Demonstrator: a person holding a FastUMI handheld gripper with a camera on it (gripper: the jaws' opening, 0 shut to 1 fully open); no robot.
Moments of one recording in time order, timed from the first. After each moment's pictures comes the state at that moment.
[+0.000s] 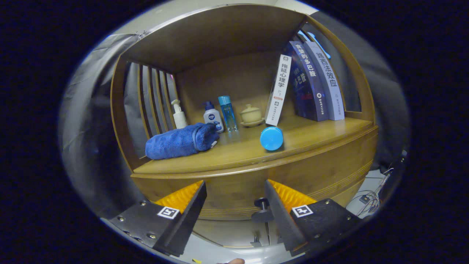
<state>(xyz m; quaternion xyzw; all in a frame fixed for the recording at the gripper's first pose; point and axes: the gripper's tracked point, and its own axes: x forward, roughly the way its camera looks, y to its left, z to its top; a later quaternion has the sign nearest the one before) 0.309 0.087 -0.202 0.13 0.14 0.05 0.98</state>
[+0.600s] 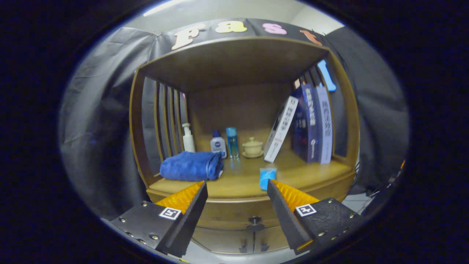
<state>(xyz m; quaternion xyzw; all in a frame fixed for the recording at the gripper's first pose) 0.264 0.073 -0.068 0.04 0.05 0.03 1.00</state>
